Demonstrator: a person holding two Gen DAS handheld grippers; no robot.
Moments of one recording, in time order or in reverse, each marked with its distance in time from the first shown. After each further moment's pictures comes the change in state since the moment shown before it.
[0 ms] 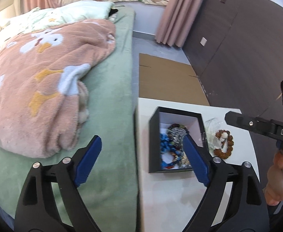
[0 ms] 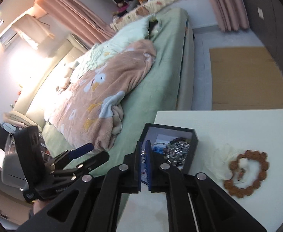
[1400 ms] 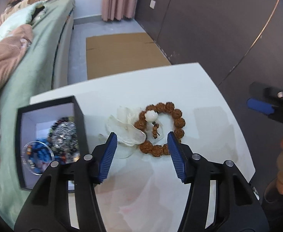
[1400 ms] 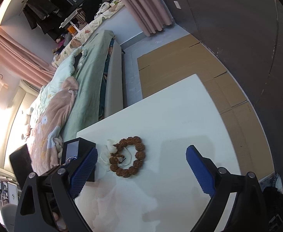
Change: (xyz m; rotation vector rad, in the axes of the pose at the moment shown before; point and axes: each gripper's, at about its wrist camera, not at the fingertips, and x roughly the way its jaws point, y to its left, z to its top) left arm 0.095 -0.199 -0.032 0.314 0.192 -0.142; right arm -0.132 -0.178 -0.057 0.338 -0.185 -0.271
